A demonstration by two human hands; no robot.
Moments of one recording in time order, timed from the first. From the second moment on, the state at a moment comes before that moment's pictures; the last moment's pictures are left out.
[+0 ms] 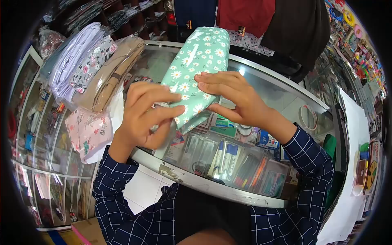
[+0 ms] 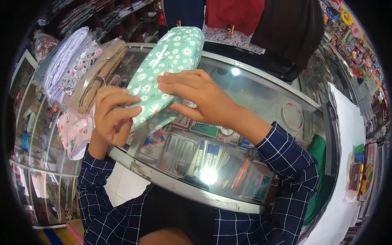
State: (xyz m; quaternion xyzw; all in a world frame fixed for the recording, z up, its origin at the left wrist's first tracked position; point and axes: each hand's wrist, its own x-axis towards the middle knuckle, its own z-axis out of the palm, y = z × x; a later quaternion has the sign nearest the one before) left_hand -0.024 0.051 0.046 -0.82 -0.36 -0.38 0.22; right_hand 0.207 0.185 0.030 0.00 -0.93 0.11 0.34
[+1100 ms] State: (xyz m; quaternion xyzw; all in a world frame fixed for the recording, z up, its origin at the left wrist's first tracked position) left_hand -0.006 0.059 0.040 -0.86 -0.34 -0.36 0.14; right_hand 0.199 0.179 0.017 0.05 -0.91 -0.02 0.42
